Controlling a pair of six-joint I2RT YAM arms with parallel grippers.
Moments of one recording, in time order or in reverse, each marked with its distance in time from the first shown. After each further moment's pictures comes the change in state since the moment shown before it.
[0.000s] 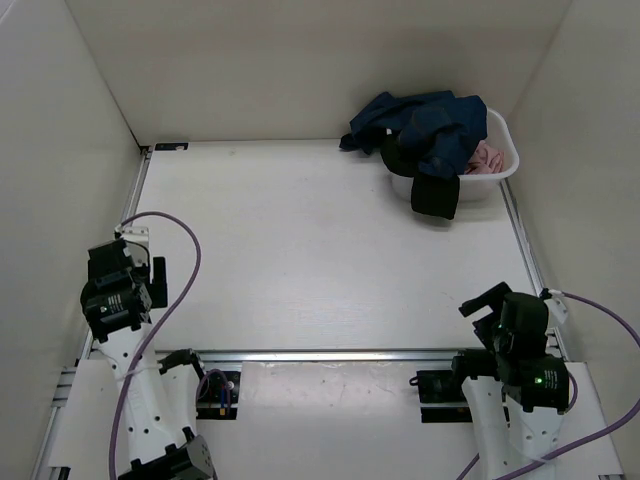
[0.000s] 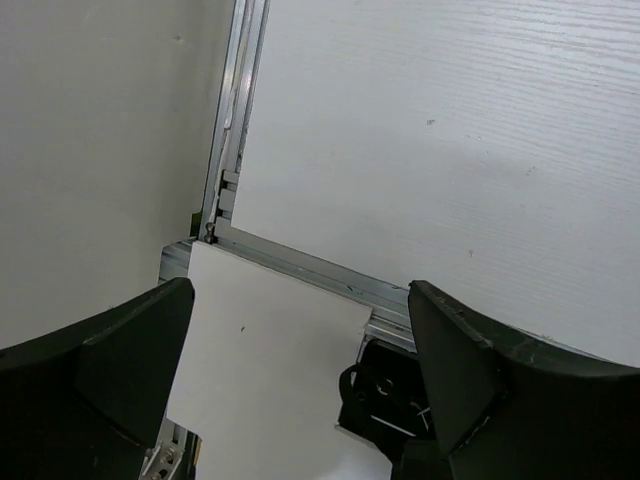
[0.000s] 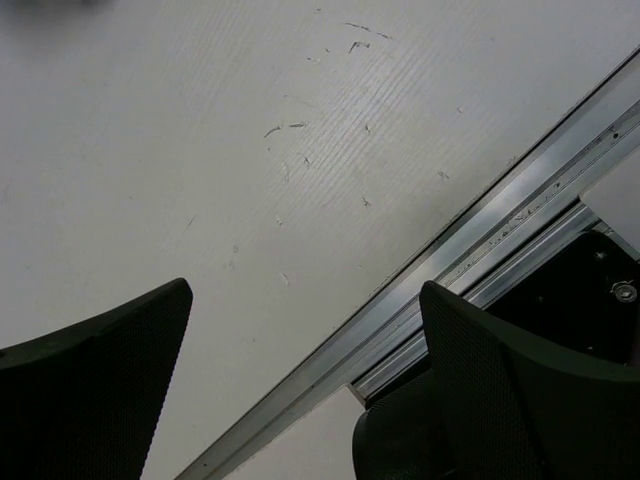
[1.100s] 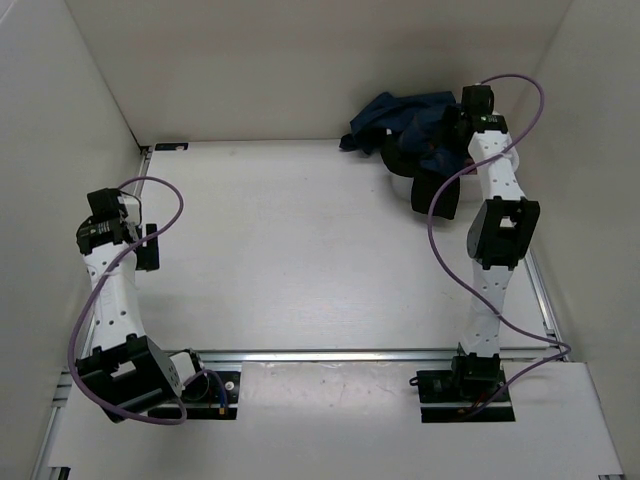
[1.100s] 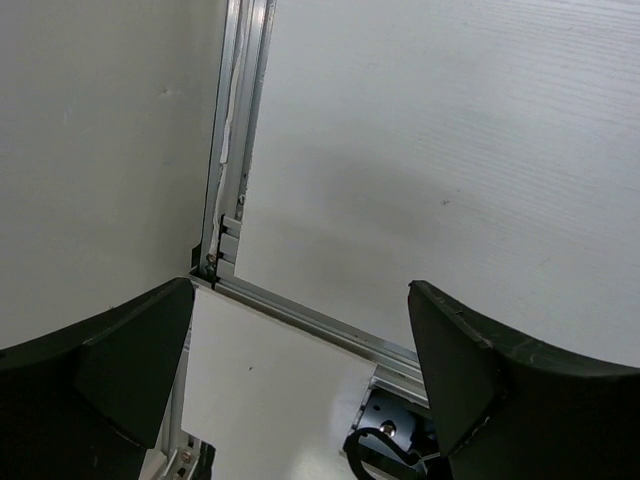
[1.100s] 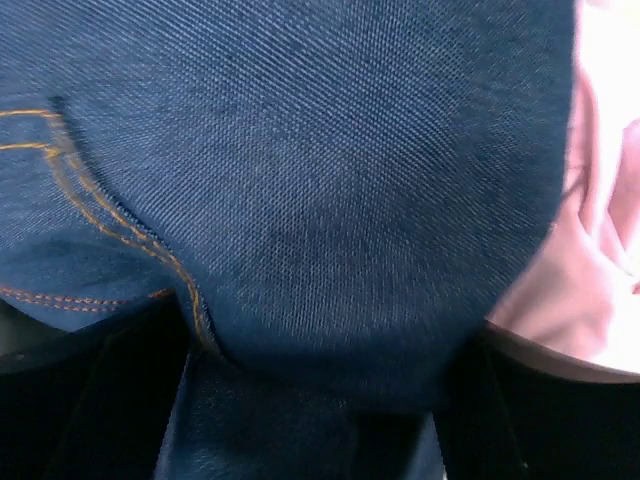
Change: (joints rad) left arm 0.000 0.495 0.164 0.143 -0.036 -0.047; right arm 0.018 2.054 1.572 0.522 -0.127 -0.525
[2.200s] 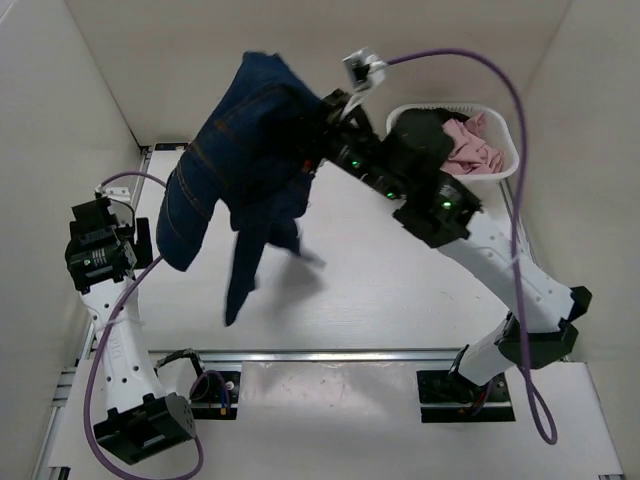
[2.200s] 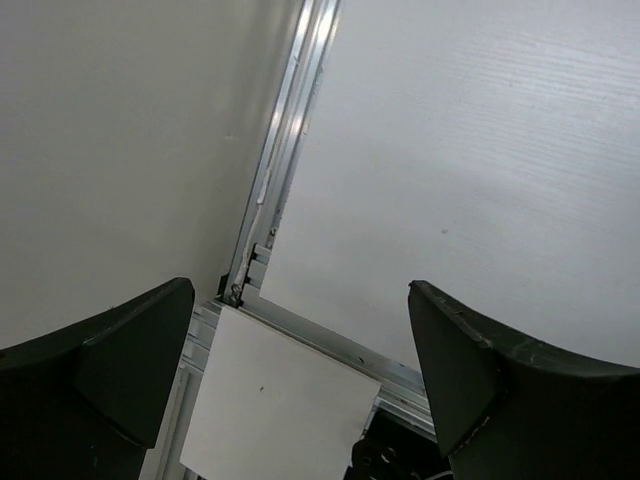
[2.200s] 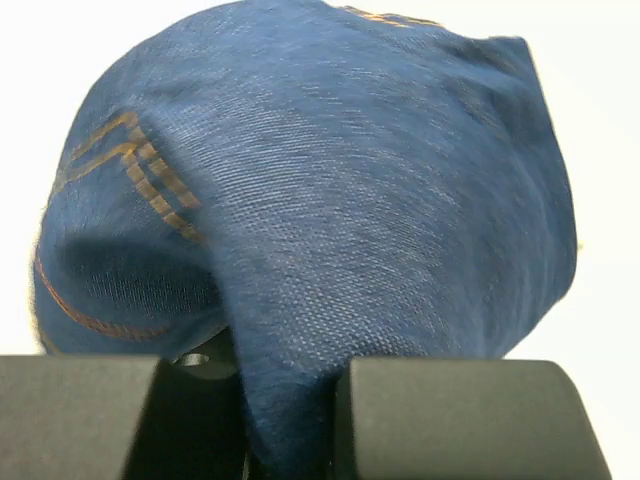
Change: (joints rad) left arm 0.000 -0.227 0.027 -0.005 0.010 0.003; right arm 1.014 -0.764 -0.288 0.585 -0.145 0.085
